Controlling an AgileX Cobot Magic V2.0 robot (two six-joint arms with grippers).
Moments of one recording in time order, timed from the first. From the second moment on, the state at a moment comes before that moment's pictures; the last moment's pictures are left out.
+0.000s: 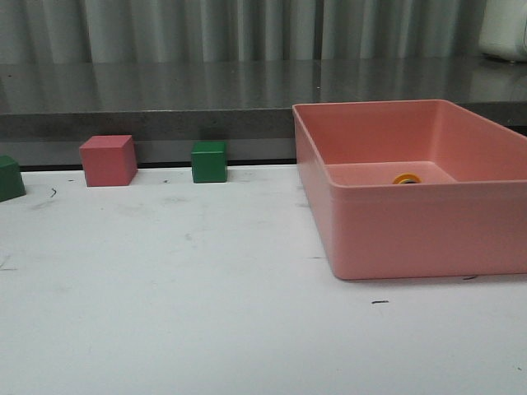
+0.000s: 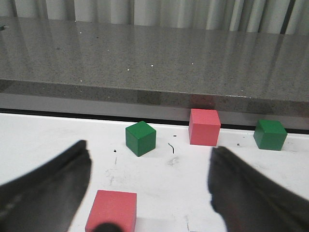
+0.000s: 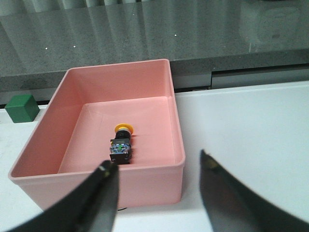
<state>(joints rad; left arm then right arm) 0.05 0.39 -0.41 0.00 0.27 -0.03 -0.02 0.27 -0.38 0.08 0.40 0.07</state>
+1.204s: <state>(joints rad) 0.05 0.39 -0.41 0.00 0.27 -0.03 0.17 1.42 -1.06 0.09 0.52 0.07</state>
